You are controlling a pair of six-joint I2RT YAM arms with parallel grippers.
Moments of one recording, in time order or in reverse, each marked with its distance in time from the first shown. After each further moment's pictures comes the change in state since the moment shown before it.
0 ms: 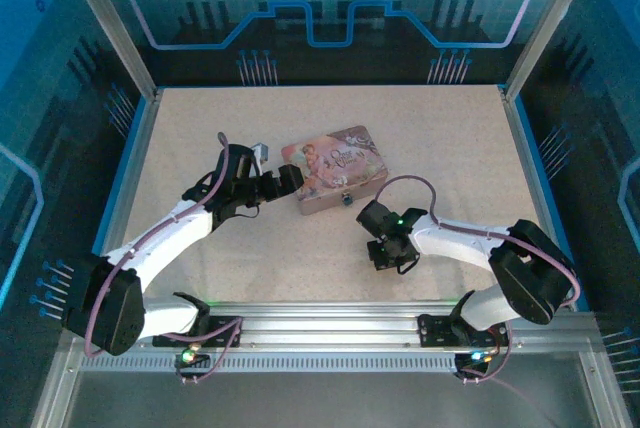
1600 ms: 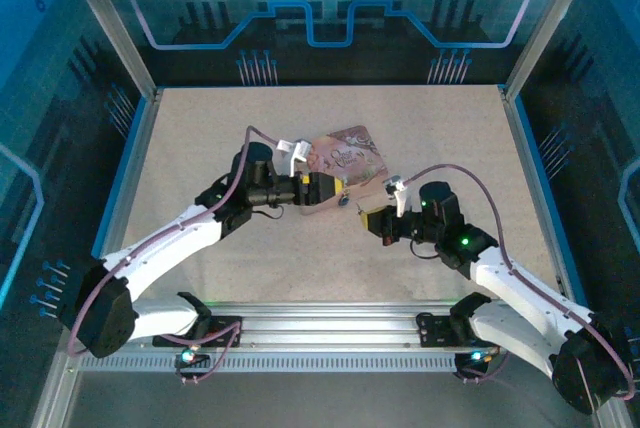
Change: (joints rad) left arm -0.218 -0.010 0.064 0.248 0.304 -0.007; right arm -0.269 -0.541 -0.197 0.595 -0.580 -0.227
